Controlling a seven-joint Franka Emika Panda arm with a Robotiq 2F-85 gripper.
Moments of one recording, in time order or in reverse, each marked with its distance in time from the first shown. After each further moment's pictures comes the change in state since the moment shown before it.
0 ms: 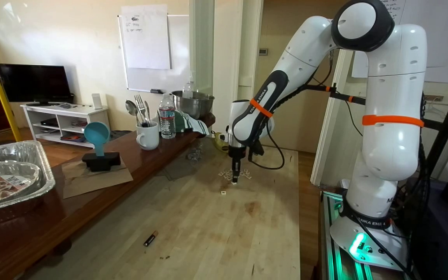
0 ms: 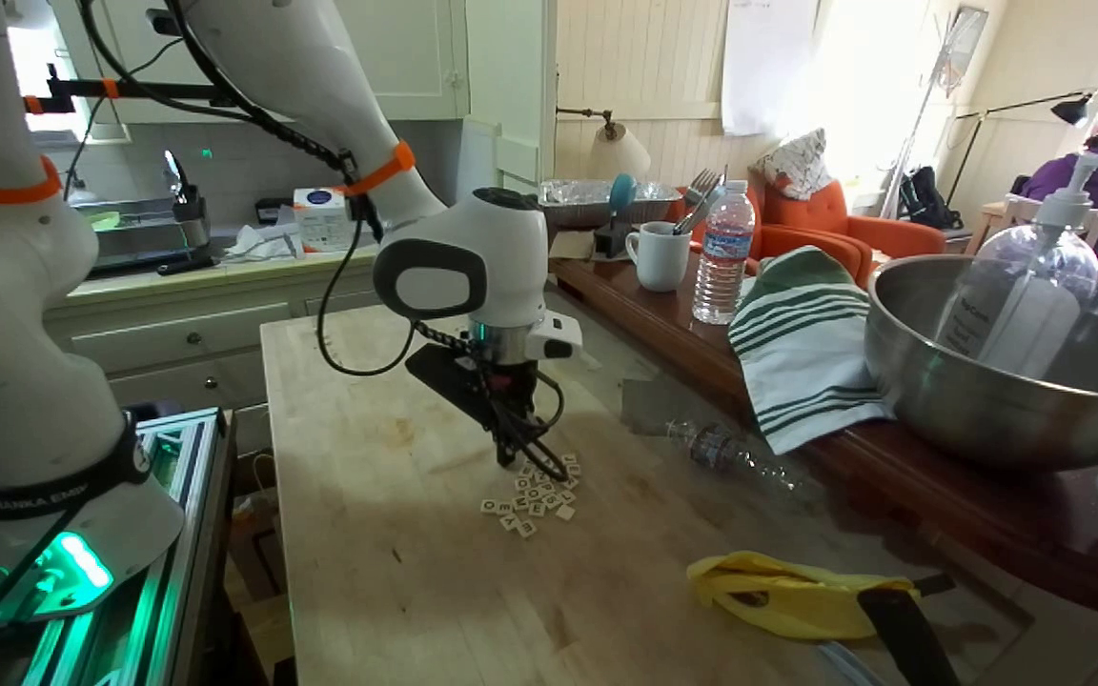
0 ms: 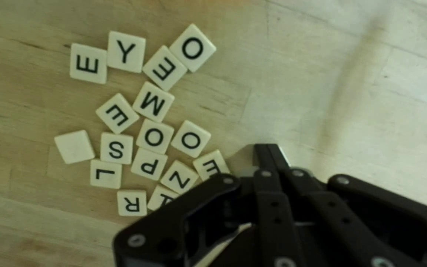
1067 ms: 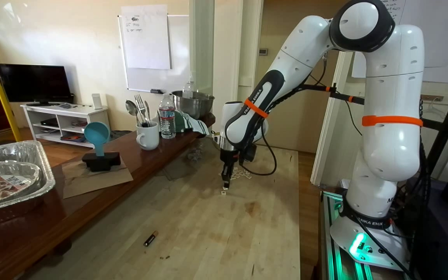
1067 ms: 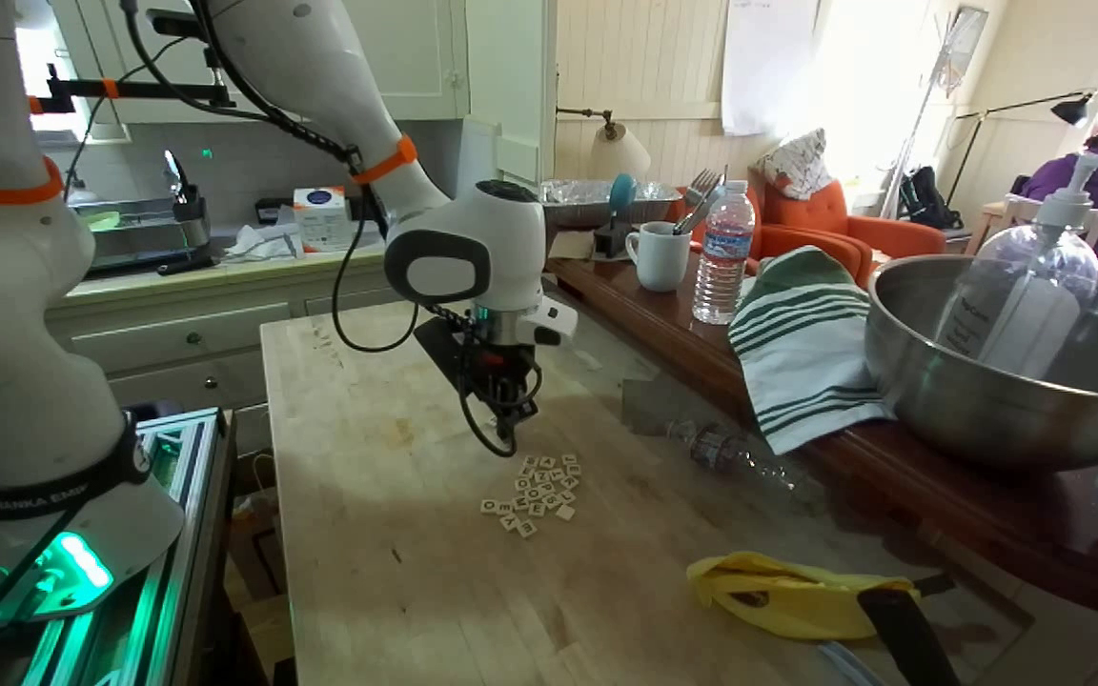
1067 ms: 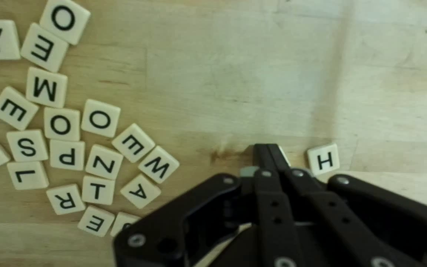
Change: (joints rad) arm 0.033 0.020 0.069 0.029 0.064 -0.004 0.272
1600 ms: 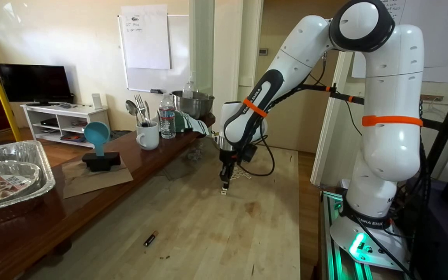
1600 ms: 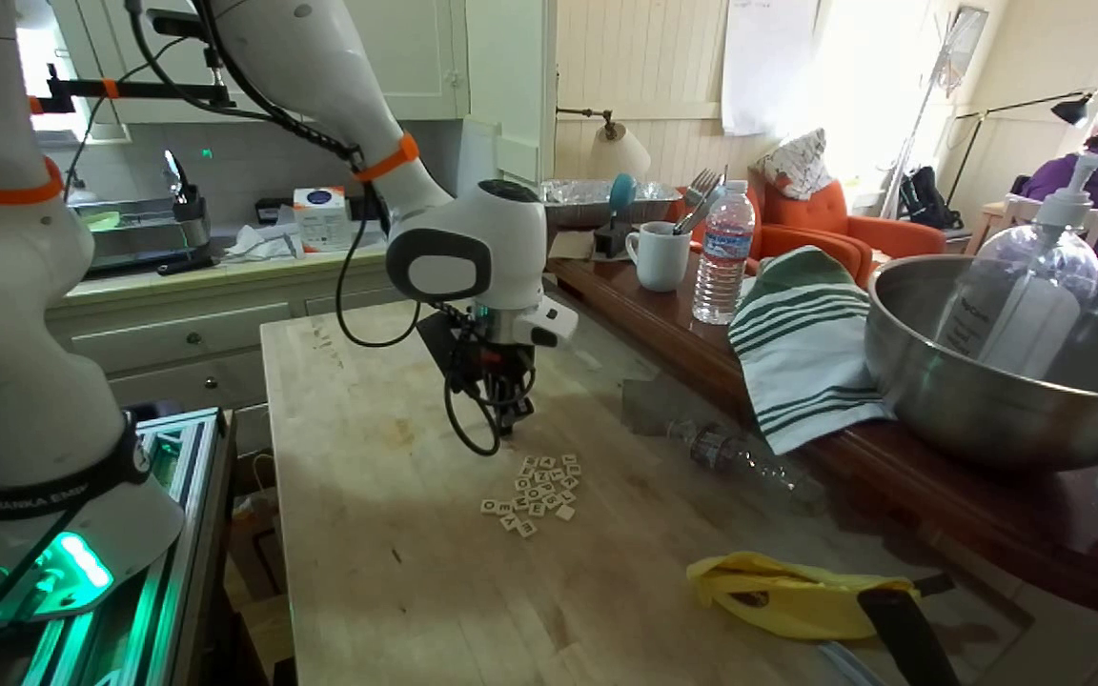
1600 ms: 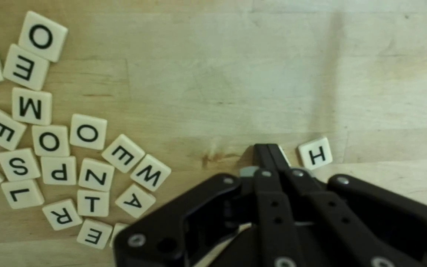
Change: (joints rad) arm 0.007 0.003 0.002 0.007 0.018 -0.016 0.078
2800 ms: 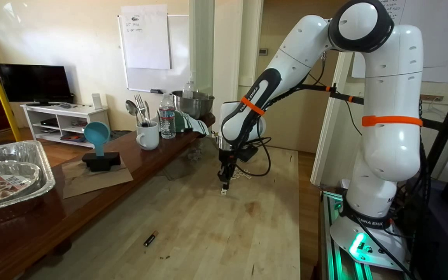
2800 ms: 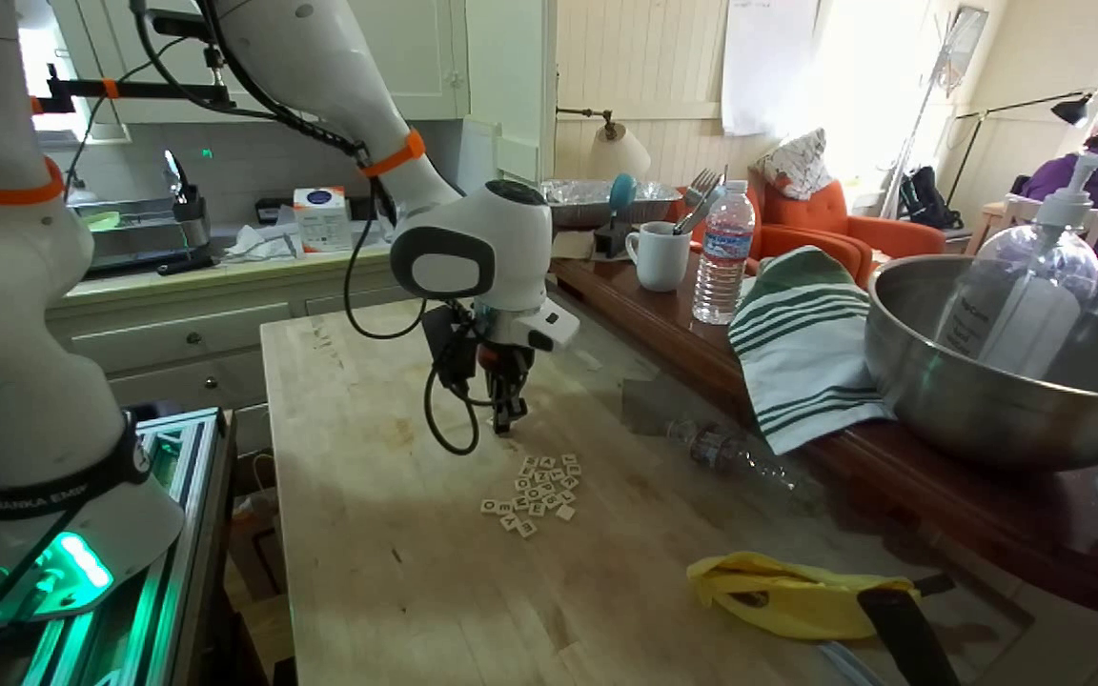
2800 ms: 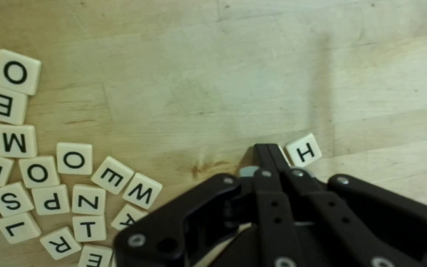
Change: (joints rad) arm 0.004 0.006 0.001 0.019 0.050 -0.043 0.084
